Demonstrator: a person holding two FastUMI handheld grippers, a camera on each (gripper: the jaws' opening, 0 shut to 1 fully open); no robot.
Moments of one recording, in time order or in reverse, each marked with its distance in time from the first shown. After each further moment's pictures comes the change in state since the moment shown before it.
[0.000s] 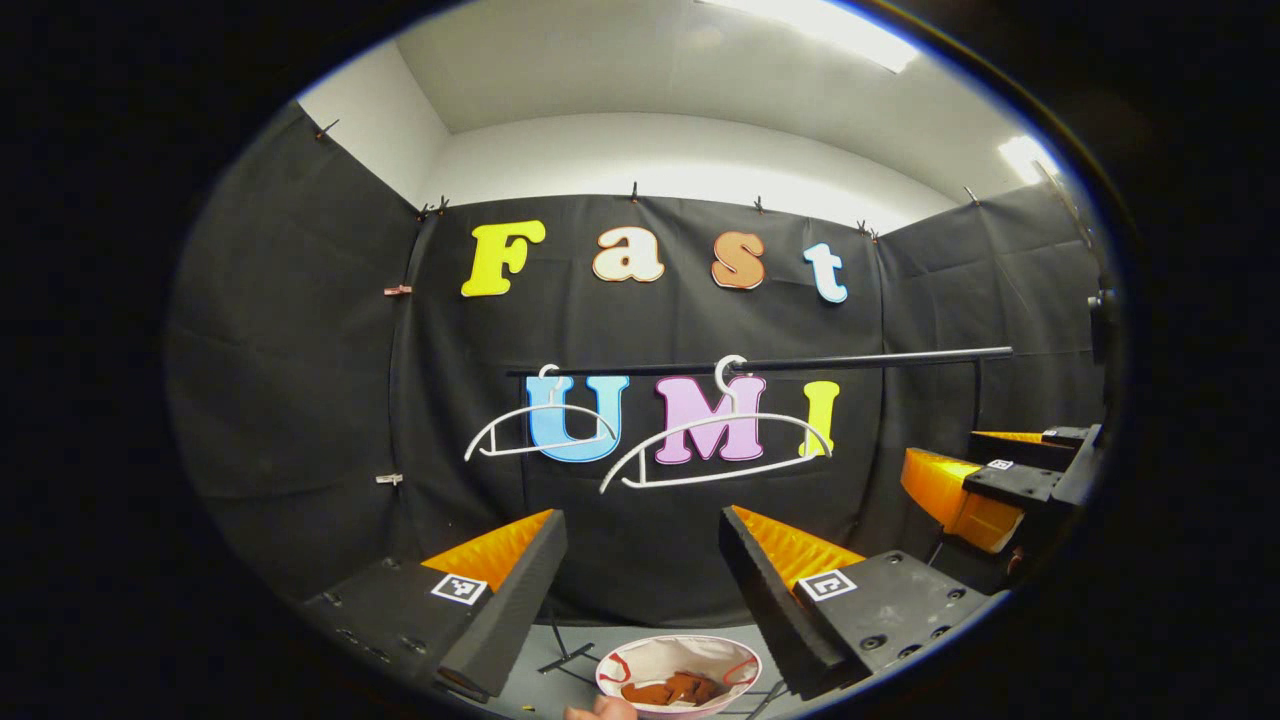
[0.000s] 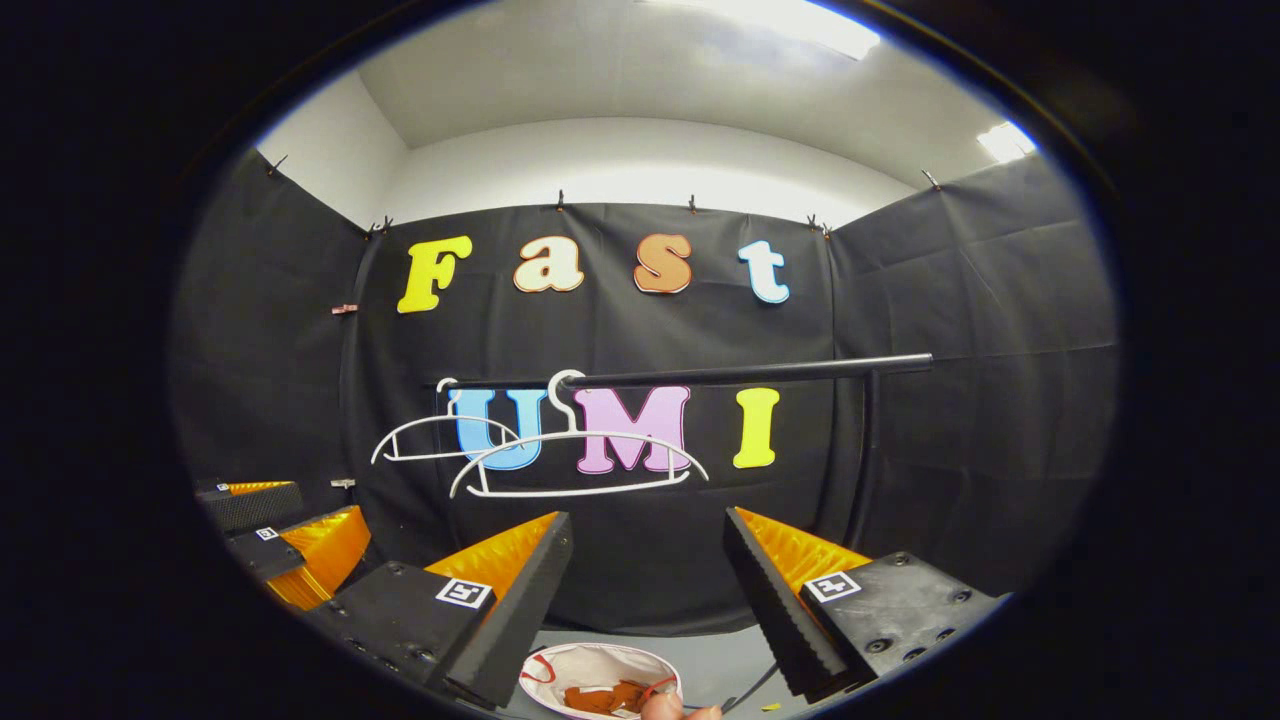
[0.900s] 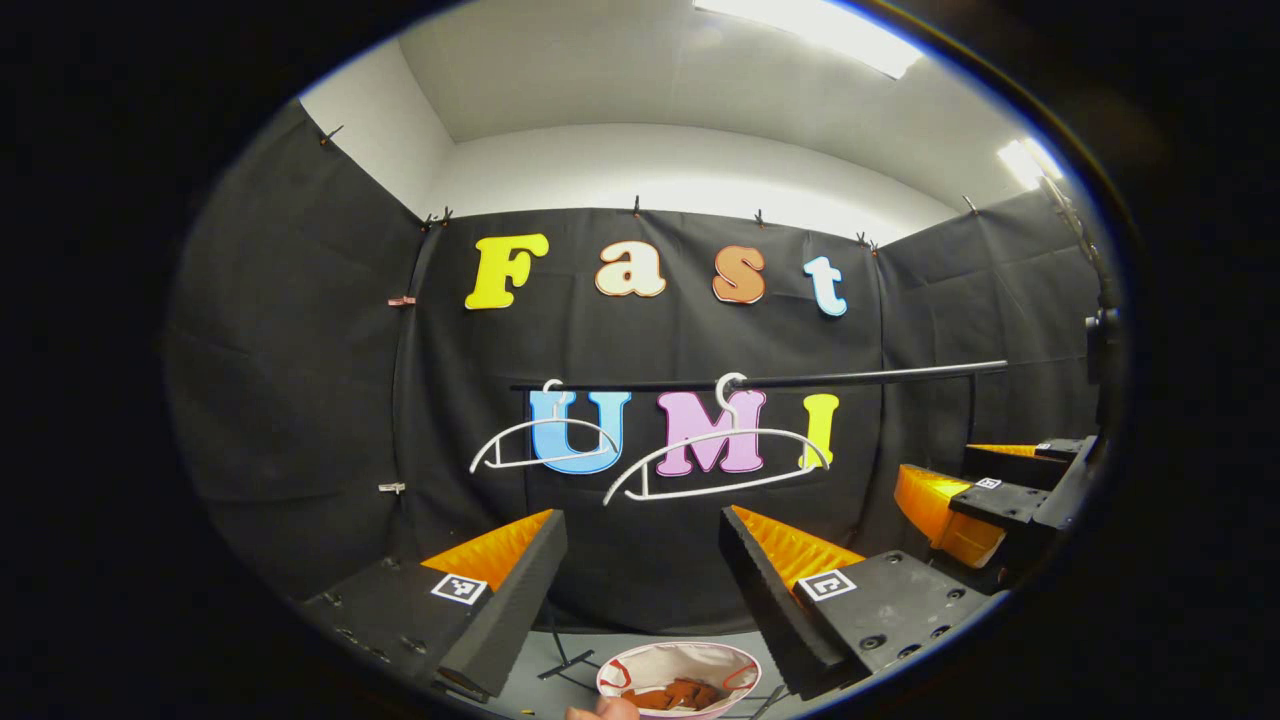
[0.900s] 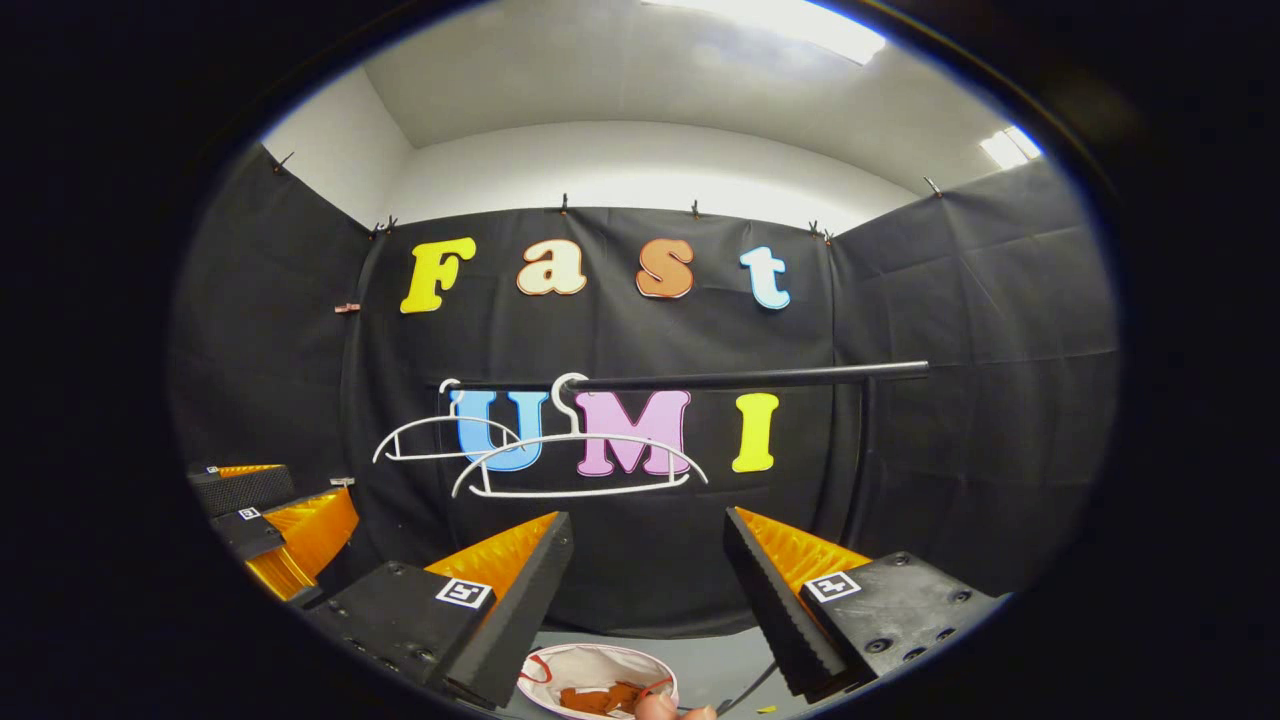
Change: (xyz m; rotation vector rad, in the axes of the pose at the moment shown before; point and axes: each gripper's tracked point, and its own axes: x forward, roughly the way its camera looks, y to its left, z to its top) left arm -0.008 0.005 0.015 0.008 -0.039 0.004; right arm -0.002 0.004 0.005 0.000 -0.010 -0.001
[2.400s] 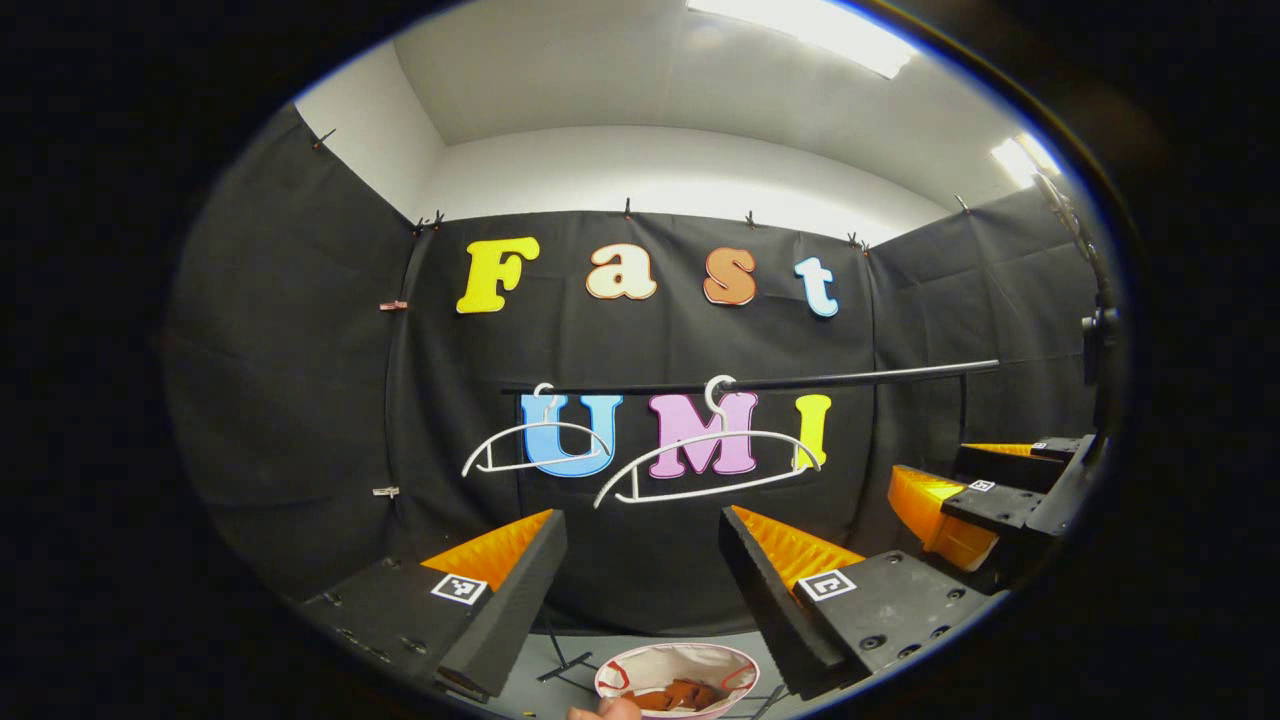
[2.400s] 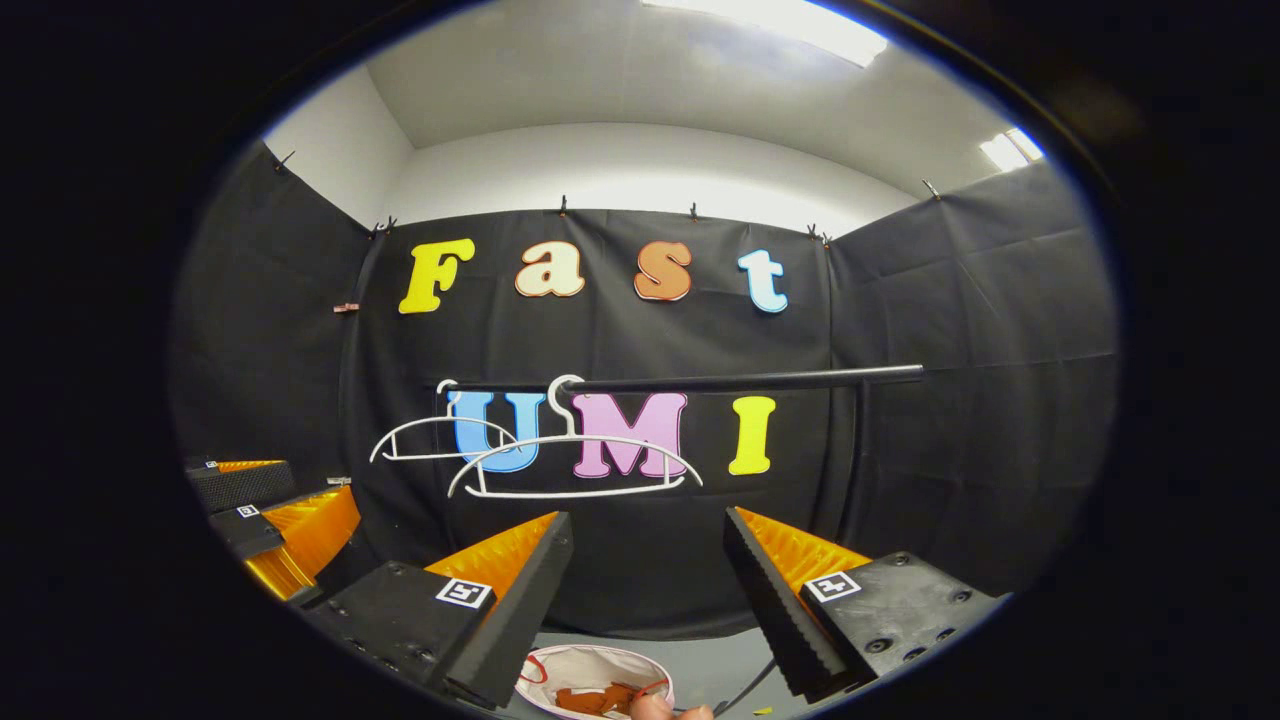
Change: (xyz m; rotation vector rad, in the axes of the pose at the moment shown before) left arm 0.001 -0.007 0.002 0.008 -0.005 -0.023; right arm 0.001 -0.005 0.003 -0.016 -0.011 -0.011
